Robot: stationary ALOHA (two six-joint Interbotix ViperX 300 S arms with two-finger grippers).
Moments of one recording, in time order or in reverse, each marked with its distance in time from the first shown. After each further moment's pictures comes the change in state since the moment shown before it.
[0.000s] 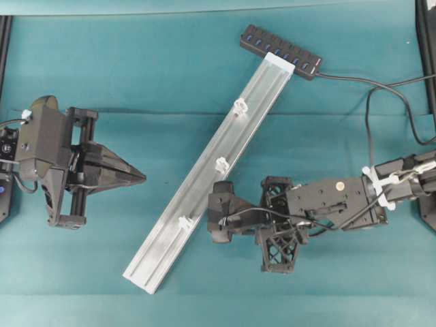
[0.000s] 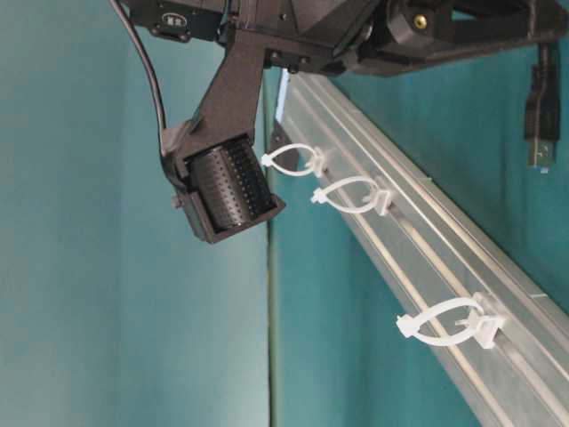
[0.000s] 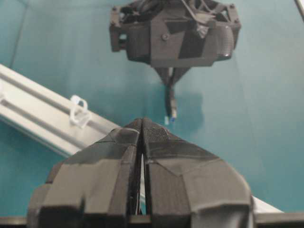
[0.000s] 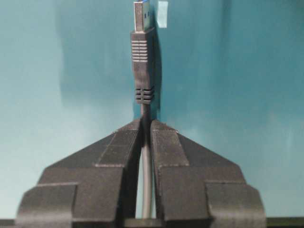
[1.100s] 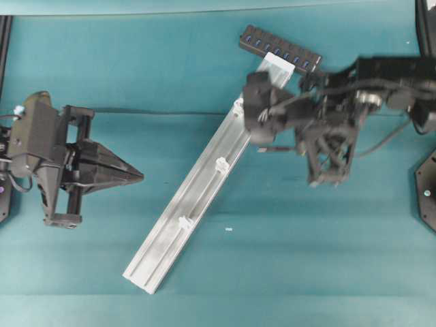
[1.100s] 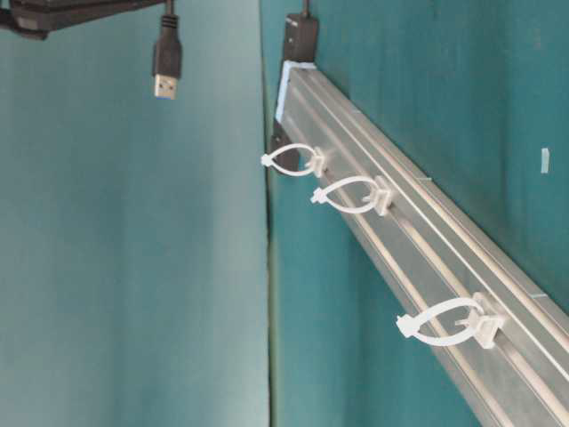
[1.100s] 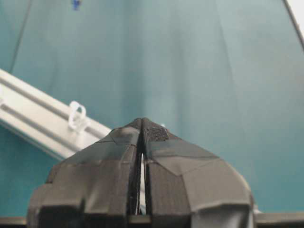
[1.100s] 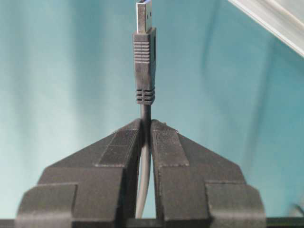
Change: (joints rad) left arm -0.003 -0.038 0.000 0.000 -0.002 -0.041; right arm -0.344 -0.360 -0.114 -0.002 0.500 -0.422
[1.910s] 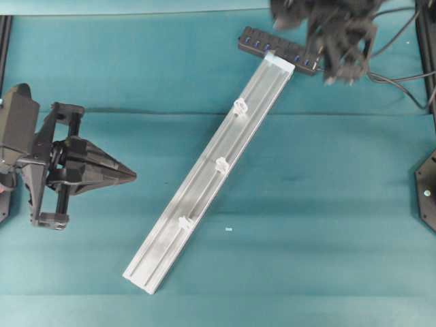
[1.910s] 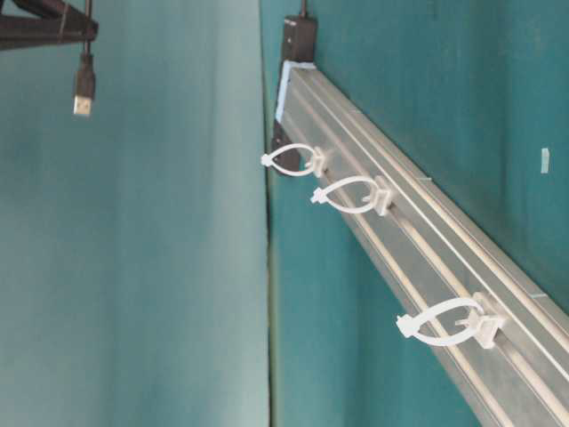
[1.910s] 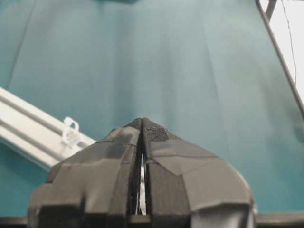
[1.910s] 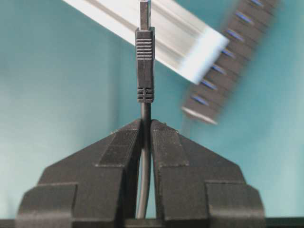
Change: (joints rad) left arm -0.011 -0.054 0.000 0.000 0.000 -0.017; right arm -0.407 0.002 -0.140 -0.002 0.003 -0.383
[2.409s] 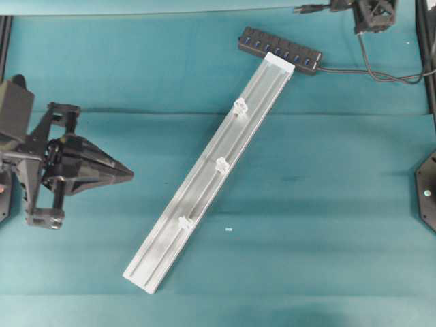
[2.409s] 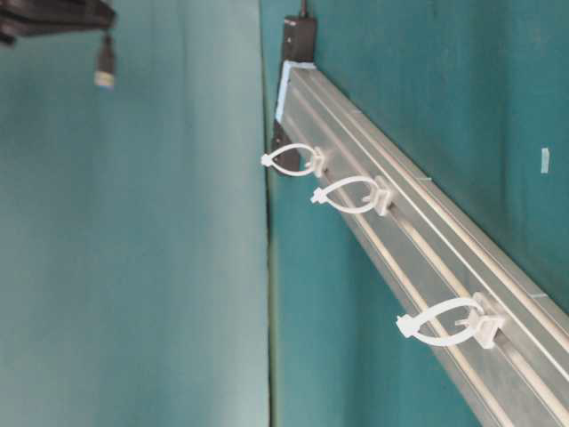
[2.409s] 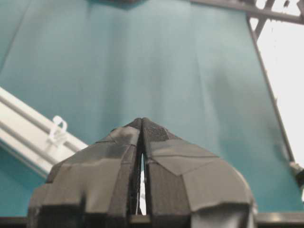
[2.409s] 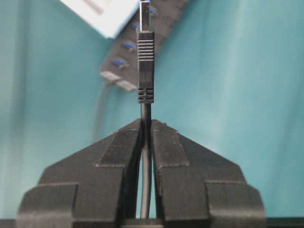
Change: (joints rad) left arm 0.003 -0.026 0.000 0.000 0.000 -0.114; right arm -0.178 0.057 0.043 -0.002 -0.146 -0.403
